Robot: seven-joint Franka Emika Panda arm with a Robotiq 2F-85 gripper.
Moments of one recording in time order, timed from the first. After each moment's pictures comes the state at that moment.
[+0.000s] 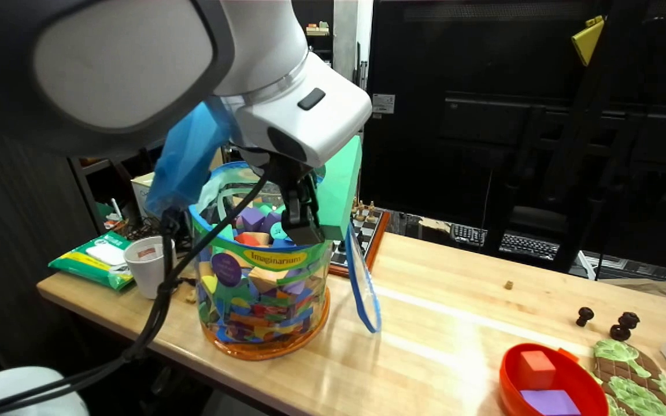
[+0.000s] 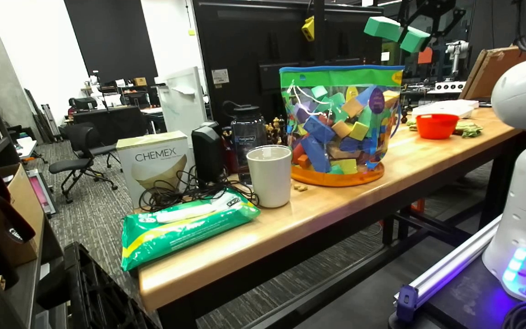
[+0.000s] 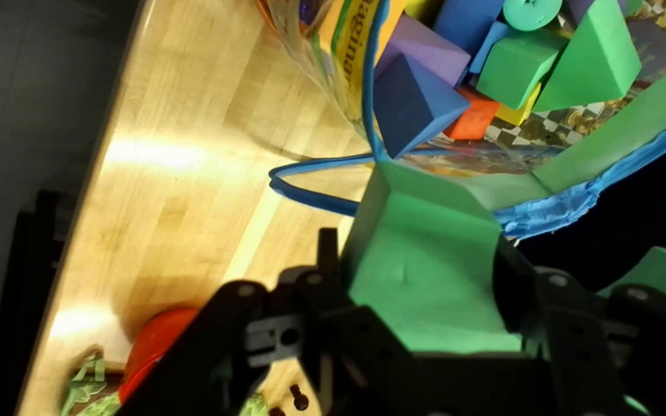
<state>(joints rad) -0.38 -1.17 0.00 -2.68 0.17 2.02 0.72</state>
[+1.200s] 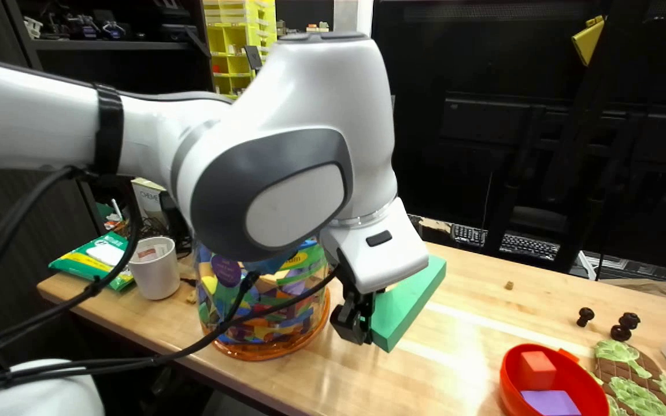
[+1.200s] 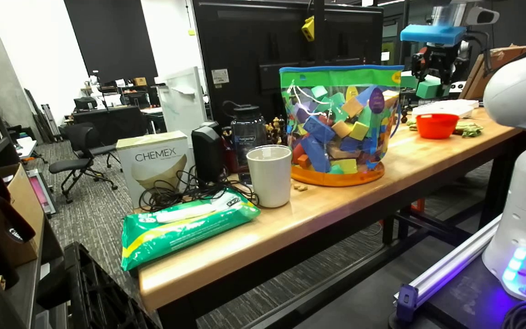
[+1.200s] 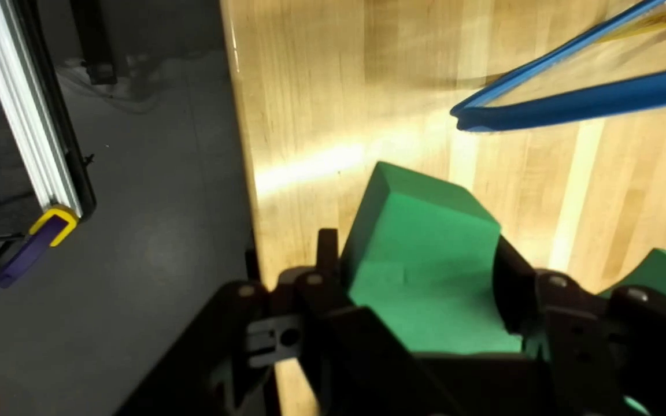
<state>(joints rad) -0.56 -0.89 0.02 -2.78 0.02 2.18 1.09</state>
